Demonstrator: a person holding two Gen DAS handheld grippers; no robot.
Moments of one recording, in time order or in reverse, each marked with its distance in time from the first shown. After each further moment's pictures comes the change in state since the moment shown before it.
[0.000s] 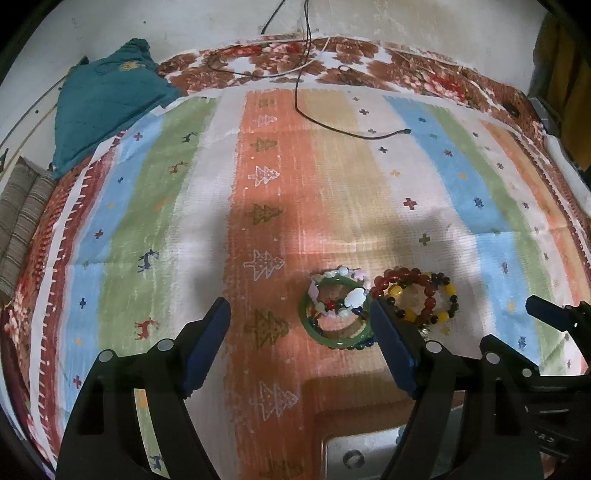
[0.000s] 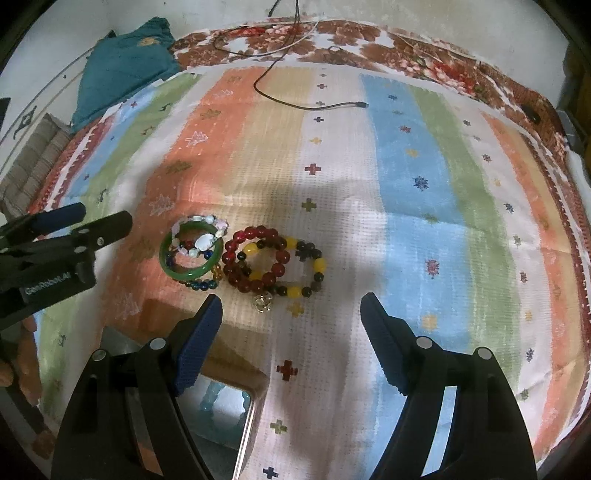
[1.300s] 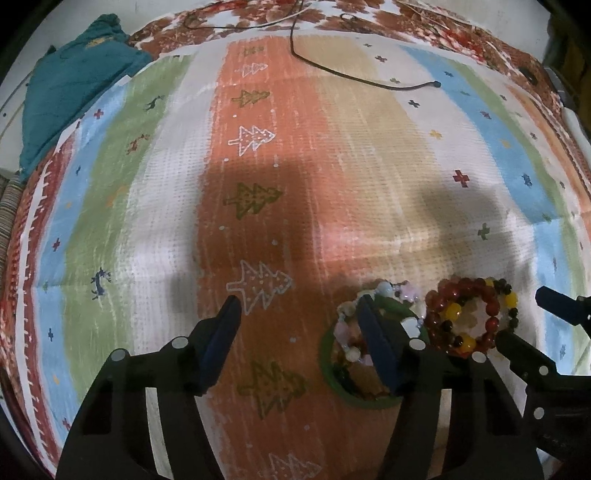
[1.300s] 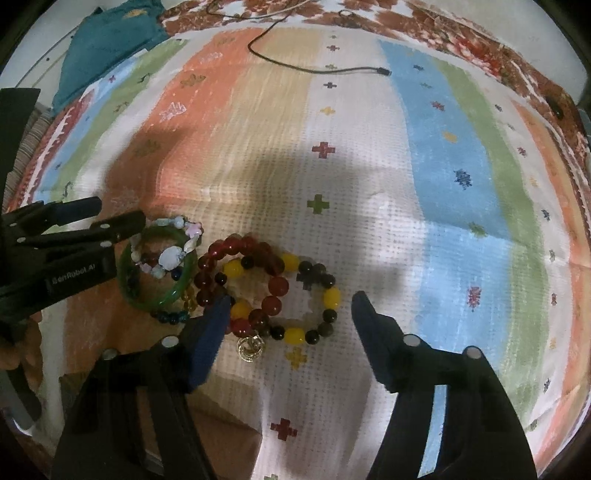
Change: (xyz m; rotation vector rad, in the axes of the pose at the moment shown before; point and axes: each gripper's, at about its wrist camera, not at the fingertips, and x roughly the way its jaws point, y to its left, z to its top) left arm 0.092 0.008 0.025 0.049 0.154 -0.001; right arm 0.074 0.004 0.030 -0.023 0.124 -0.009
